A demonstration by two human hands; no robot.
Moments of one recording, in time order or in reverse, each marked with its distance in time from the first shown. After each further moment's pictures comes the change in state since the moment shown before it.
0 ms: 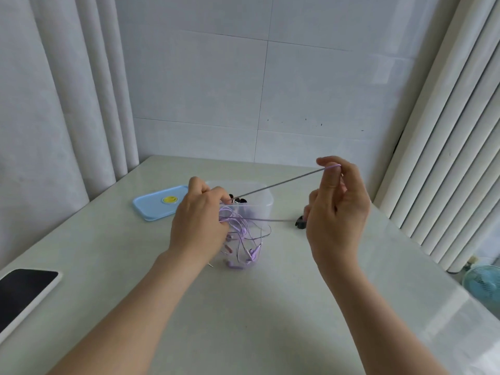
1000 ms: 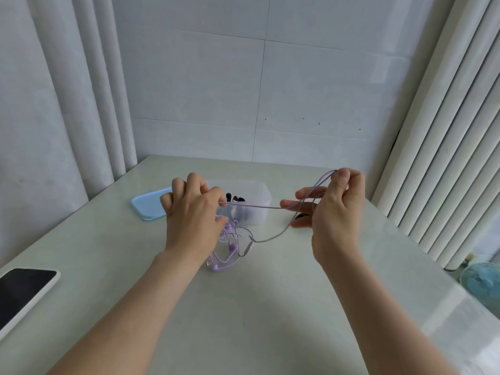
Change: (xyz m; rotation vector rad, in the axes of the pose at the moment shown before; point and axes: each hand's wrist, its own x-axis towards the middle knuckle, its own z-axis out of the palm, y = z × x) left_hand 0.001 -0.013 0.009 0.236 0.137 0.103; right_hand 0.007 -0.011 -0.007 0.284 -0.047 0.523
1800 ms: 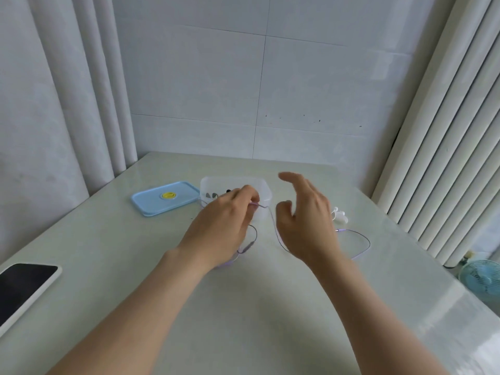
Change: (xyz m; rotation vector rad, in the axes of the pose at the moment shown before) left_hand -0.009 0.030 -0.012 -0.375 -0.175 0.326; right_hand -0.003 0.033 -0.002 -0.987 -0.285 -0.475
